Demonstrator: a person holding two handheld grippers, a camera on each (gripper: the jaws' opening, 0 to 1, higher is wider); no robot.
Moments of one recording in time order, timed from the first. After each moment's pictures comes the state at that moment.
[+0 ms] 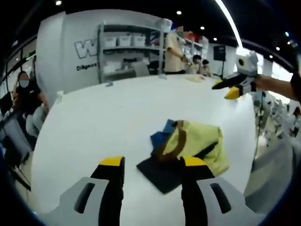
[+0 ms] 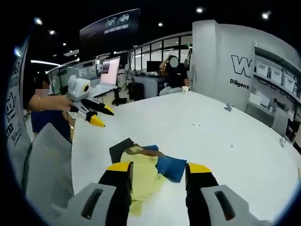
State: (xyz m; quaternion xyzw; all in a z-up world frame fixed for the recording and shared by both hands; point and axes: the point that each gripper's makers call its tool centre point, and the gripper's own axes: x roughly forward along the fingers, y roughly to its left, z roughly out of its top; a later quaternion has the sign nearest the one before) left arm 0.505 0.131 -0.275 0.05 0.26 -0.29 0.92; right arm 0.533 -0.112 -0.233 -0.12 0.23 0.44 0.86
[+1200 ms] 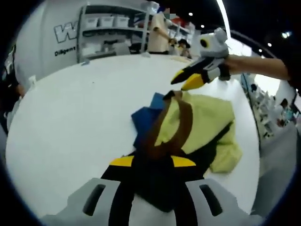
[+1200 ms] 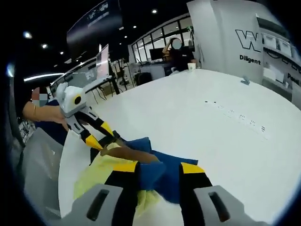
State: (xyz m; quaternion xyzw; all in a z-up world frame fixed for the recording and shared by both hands) left arm 0.532 0.082 -0.376 0.07 0.34 -0.37 0.86; right arm 0.603 -0.056 -0.338 -0.06 0.31 0.48 0.82
